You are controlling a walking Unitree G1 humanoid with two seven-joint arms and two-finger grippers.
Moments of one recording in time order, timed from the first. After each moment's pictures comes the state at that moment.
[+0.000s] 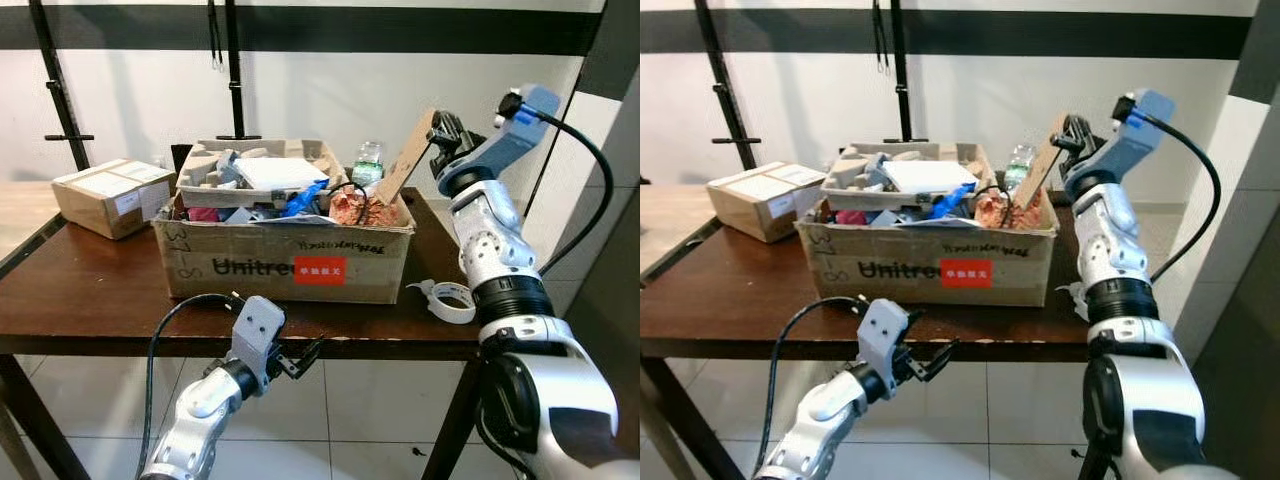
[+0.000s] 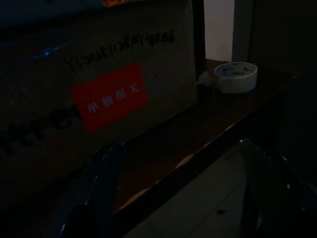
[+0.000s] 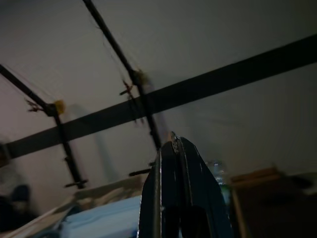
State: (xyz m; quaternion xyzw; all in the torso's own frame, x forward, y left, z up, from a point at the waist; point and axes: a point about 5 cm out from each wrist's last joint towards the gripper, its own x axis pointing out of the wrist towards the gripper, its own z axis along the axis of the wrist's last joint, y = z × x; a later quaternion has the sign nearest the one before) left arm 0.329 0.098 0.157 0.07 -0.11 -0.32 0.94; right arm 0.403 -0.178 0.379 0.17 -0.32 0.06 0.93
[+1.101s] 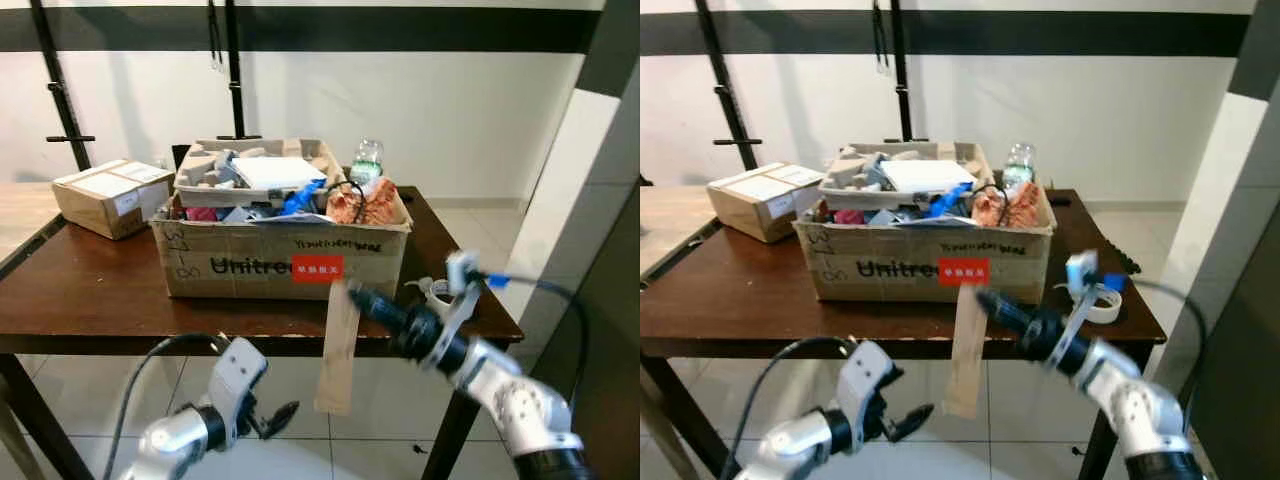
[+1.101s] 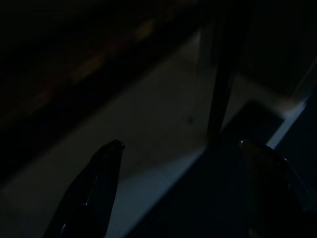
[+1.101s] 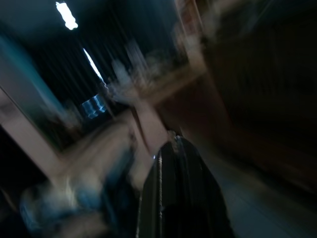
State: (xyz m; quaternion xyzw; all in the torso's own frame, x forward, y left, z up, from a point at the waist) left arm 0.299 0.136 0.083 0.13 0.09 -0.37 0.92; right arm 0.308 -0.144 0.176 0.19 0.02 0.50 0.84
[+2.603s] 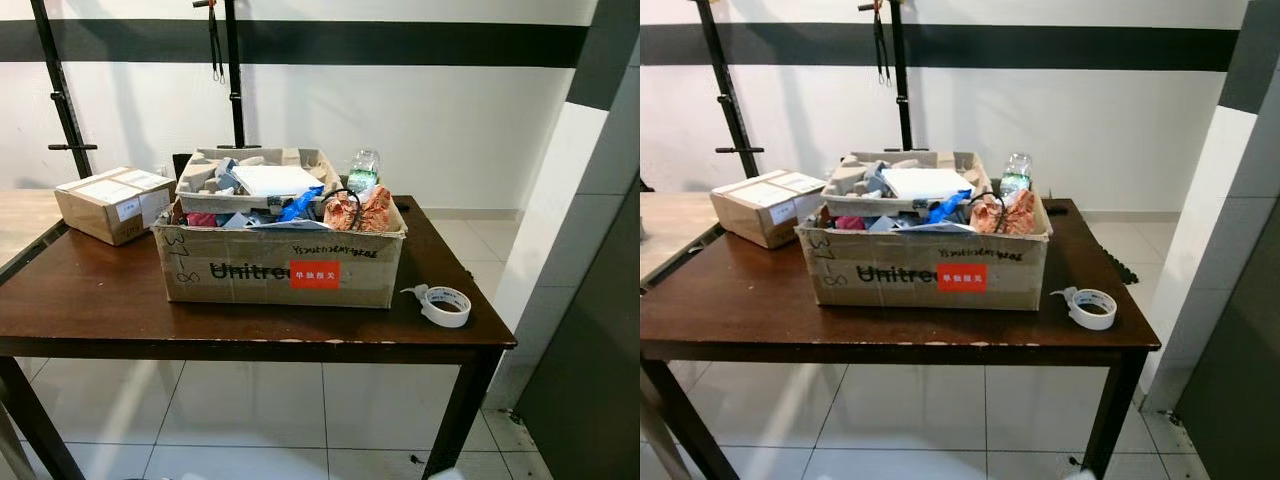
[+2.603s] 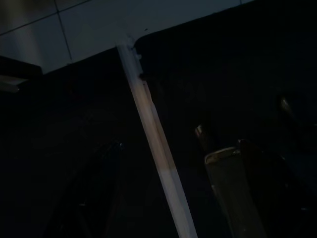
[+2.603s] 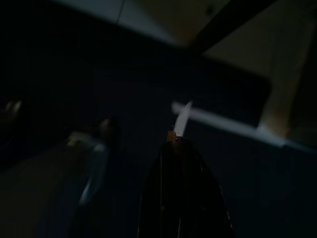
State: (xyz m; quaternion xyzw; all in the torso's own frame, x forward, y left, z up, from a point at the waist) left arm 0.221 0.189 -0.060 0.11 0.42 -0.08 0.90; right arm 0.205 -0.211 -0.066 -0.15 0.41 0.03 0.90
